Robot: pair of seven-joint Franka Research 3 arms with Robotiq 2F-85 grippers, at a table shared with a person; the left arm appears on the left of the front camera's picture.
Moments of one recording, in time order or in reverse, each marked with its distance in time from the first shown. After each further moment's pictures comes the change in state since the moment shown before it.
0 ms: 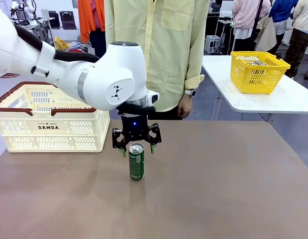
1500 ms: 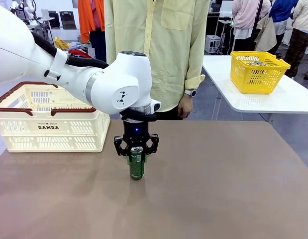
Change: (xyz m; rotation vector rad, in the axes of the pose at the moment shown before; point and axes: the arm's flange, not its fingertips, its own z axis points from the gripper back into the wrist) left arm 0.007 -0.003 -0.025 0.071 0.049 0.005; right arm 0.000 0.000 0.000 0.000 0.000 0.000
